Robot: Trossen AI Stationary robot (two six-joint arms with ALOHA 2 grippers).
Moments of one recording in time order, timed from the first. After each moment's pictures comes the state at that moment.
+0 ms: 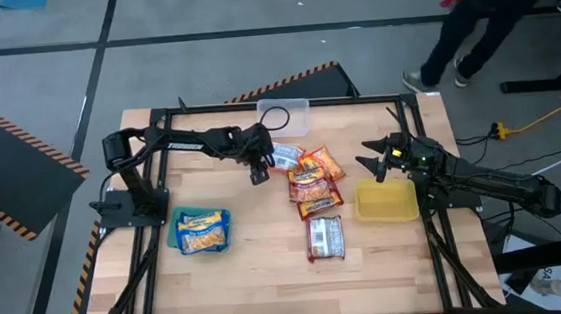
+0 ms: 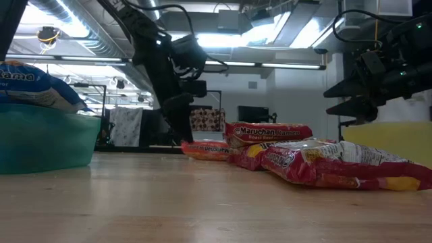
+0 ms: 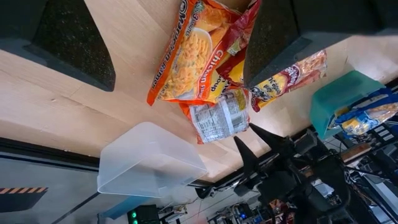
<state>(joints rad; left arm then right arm) 0.34 1.75 1.04 -0.33 -0.03 0.05 -0.43 0.25 0.01 0.01 -0.01 0.37</state>
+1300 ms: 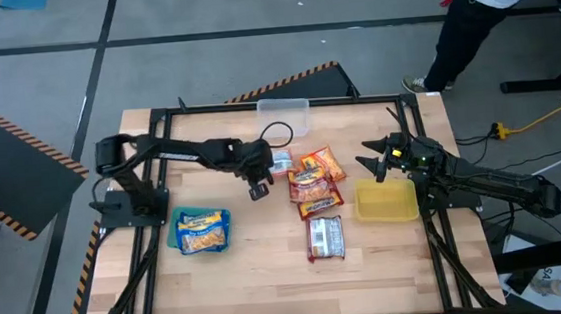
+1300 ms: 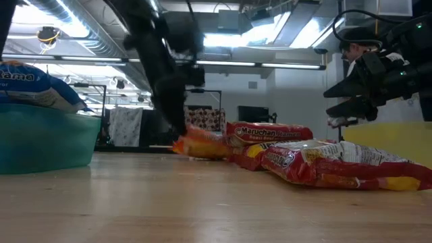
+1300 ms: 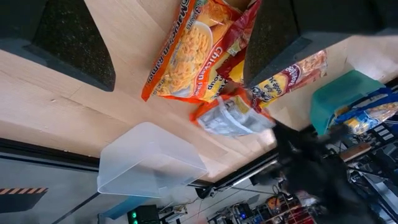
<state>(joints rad) 0.20 1.68 1.04 -0.44 -0.03 -0.12 -0.43 0.25 0.01 0.01 -0.01 0.37</state>
